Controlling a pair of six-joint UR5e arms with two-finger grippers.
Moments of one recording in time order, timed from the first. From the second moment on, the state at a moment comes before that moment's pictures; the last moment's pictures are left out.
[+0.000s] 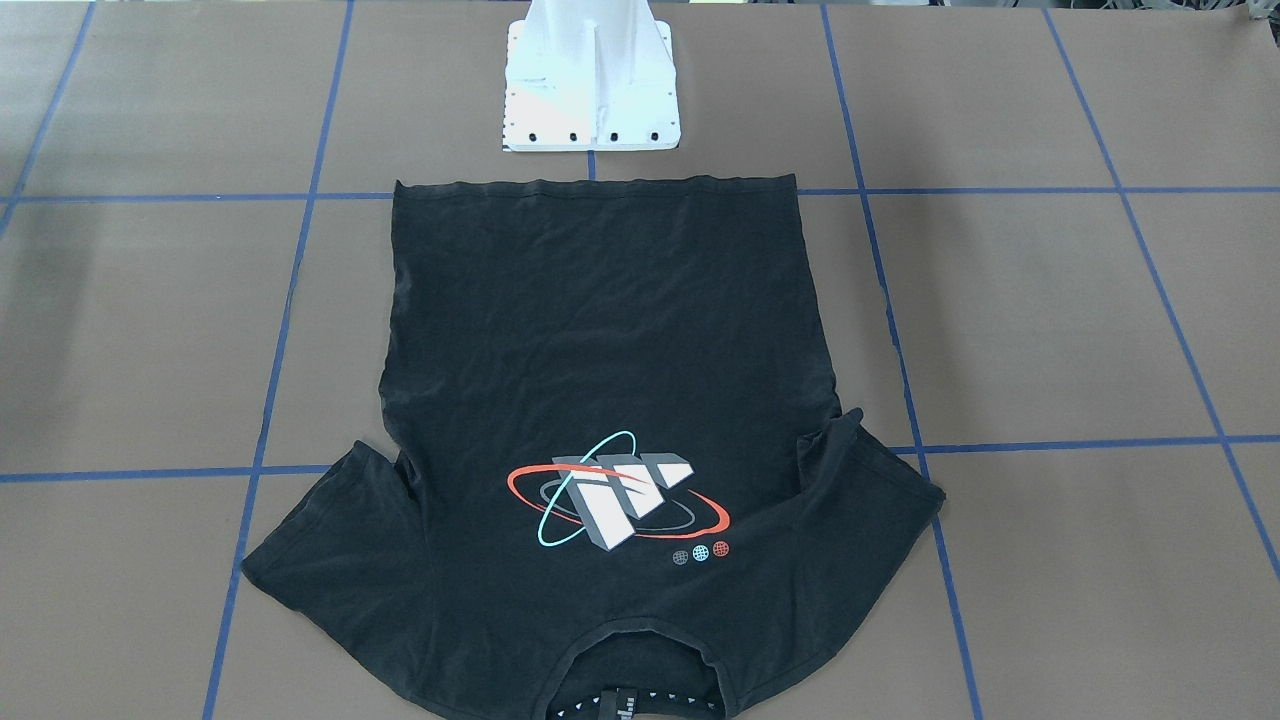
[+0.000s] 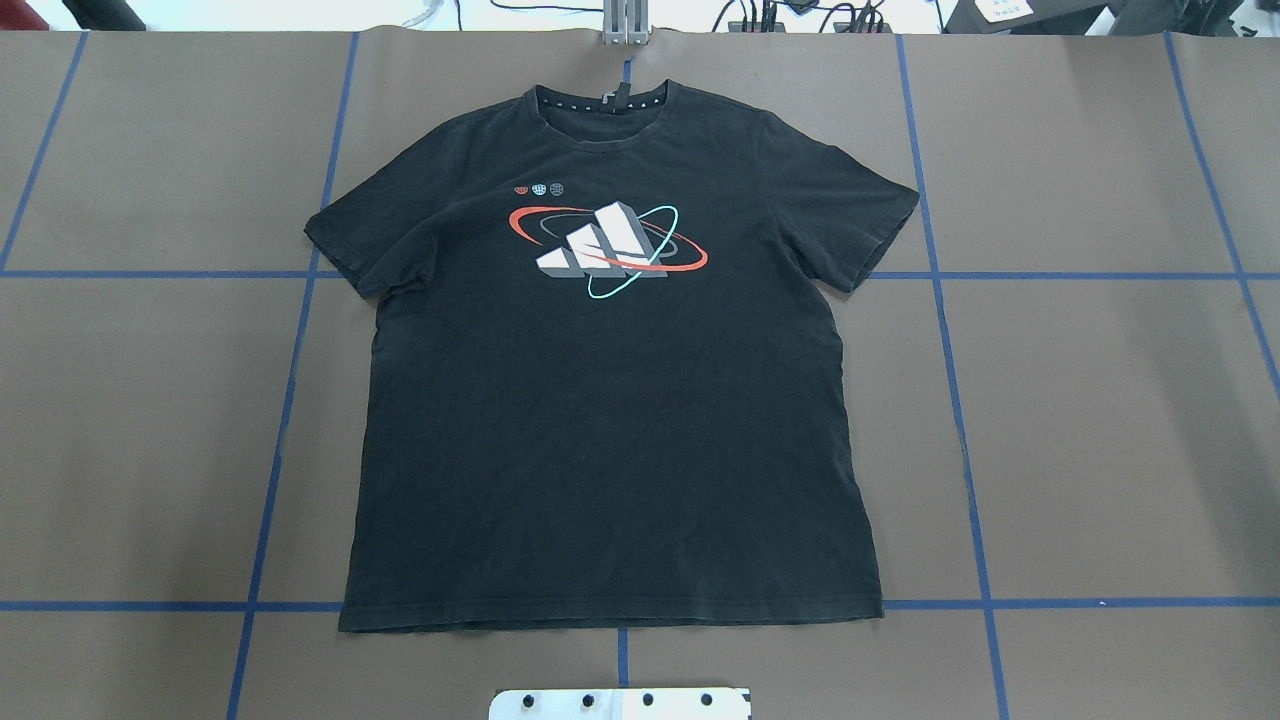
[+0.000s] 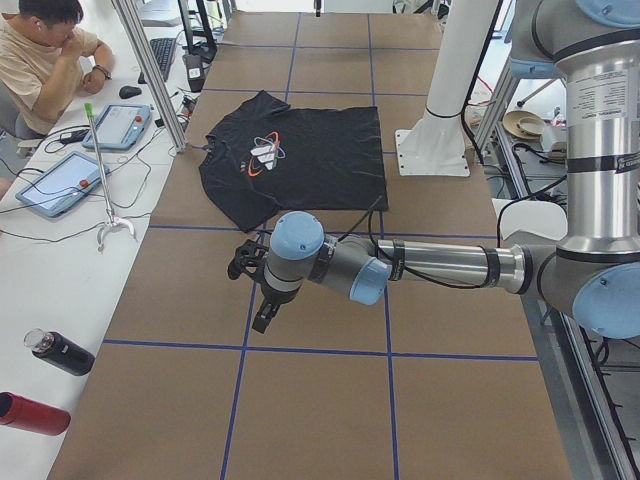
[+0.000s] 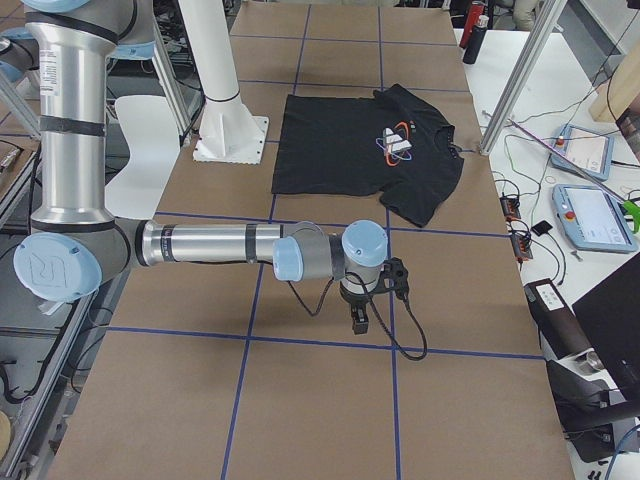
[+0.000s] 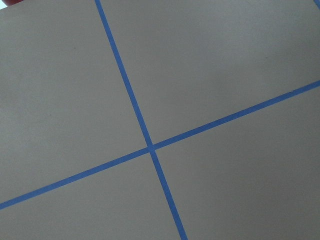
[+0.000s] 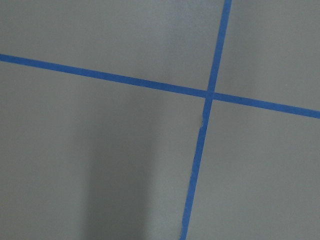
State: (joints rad) left arm -1.56 -1.45 -1.74 -1.93 -2.35 0.08; right arm 1.49 -1.64 1.68 -1.50 2.37 -0.04
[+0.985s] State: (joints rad) left arm -1.56 -1.43 -1.72 -1.96 -2.39 0.09; right arm 1.41 -1.62 1.67 -1.43 2.38 -0.02
